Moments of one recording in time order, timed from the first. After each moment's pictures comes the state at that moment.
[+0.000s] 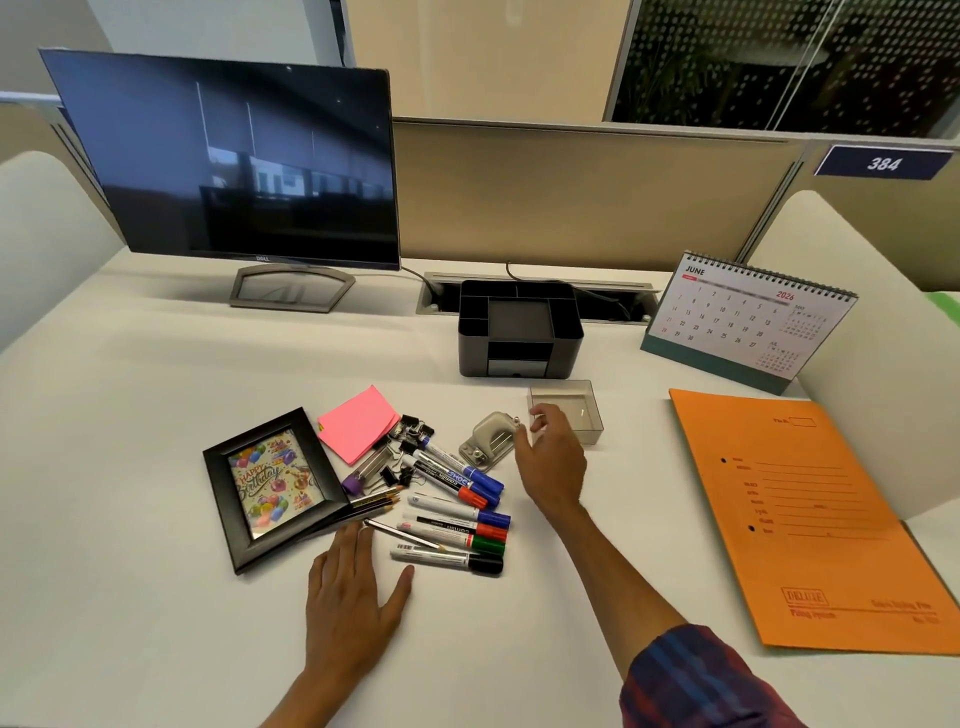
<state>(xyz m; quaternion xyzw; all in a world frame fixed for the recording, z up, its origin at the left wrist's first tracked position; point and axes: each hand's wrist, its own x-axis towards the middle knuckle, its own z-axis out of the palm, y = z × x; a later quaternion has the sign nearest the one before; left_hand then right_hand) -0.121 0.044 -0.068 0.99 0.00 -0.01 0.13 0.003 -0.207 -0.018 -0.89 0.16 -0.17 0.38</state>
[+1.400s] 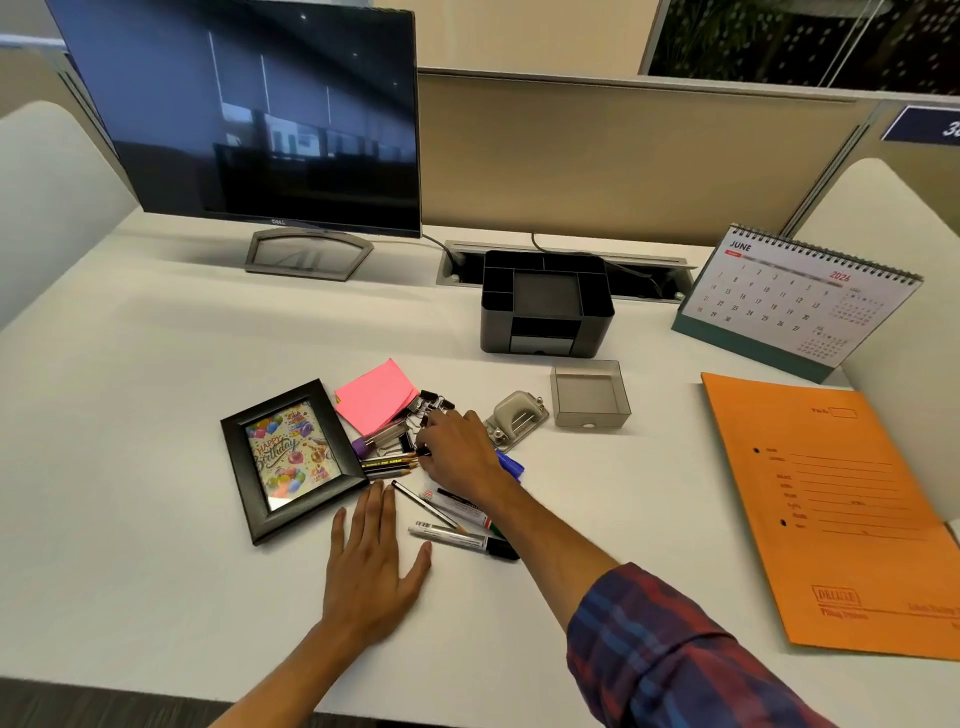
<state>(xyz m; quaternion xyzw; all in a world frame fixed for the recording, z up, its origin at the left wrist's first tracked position) -0.106 0.050 -0.082 0.99 -0.07 0.00 0.10 0.021 -0.100 -0.017 -0.97 -0.22 0.02 0.11</state>
